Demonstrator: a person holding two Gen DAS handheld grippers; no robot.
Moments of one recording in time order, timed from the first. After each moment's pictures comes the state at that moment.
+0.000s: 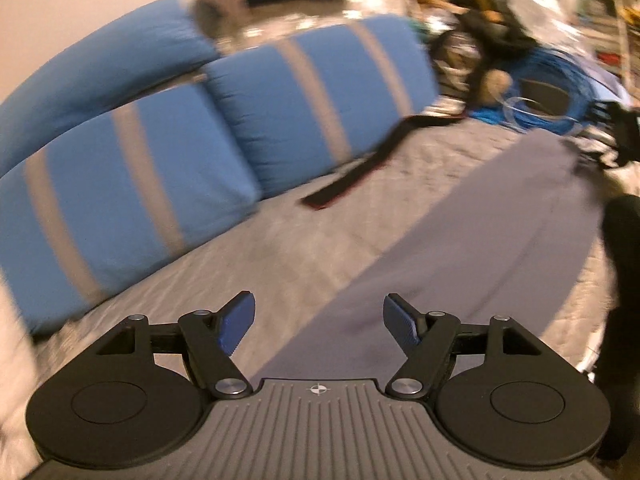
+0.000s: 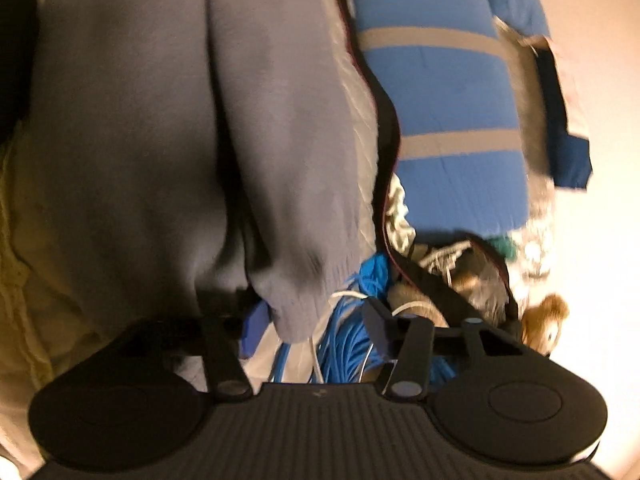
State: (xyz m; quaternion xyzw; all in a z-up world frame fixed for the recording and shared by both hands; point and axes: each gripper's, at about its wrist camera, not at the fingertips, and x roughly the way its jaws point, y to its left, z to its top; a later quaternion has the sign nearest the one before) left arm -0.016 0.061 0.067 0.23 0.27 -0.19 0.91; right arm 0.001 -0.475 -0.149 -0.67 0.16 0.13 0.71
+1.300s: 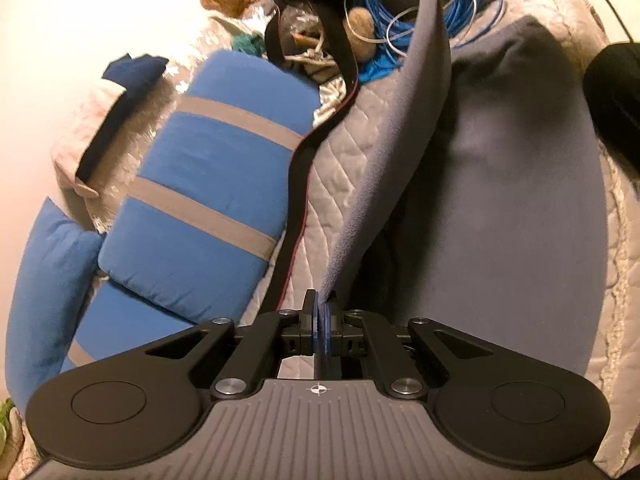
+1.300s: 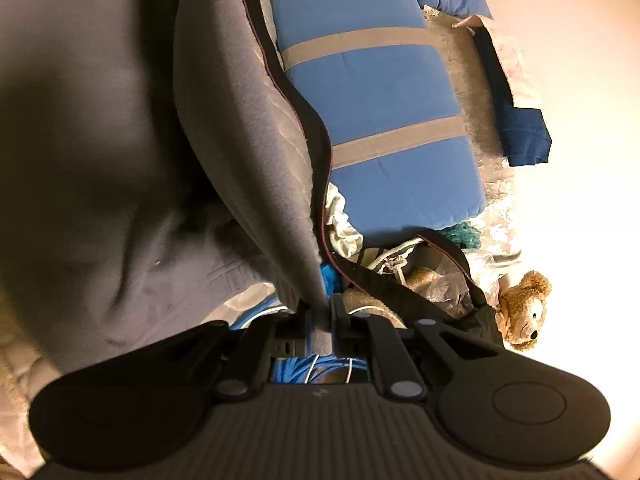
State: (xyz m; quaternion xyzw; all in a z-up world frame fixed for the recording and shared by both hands) left arm 0.004 -0.156 -0.001 0.53 0.17 -0.19 0.81; right arm 0.005 -0.477 -0.064 -0.61 0.15 0.12 0.77
